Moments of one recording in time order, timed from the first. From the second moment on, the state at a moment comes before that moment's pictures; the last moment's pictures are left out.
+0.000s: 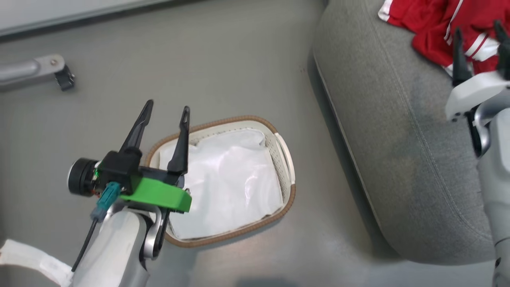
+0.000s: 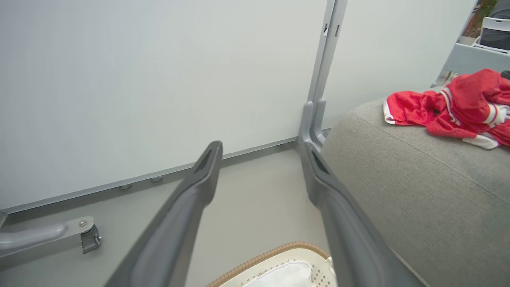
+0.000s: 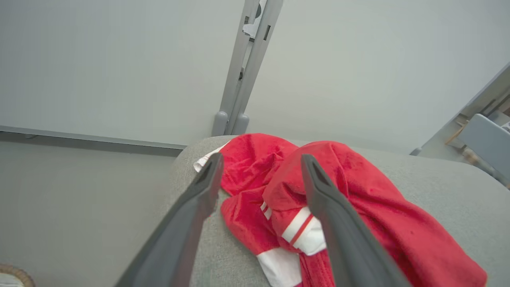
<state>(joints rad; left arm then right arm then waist) -0.39 0.24 -0.43 0.19 -0.36 0.05 -0.26 -0.82 -0.25 -0.12 0.72 -0.09 0.13 -0.26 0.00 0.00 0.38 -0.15</state>
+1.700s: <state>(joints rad) 0.13 0.05 0.00 0.16 -0.28 -0.08 -0.26 -0.15 -0.05 0.10 0.33 0.17 0.13 -0.26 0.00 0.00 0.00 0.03</state>
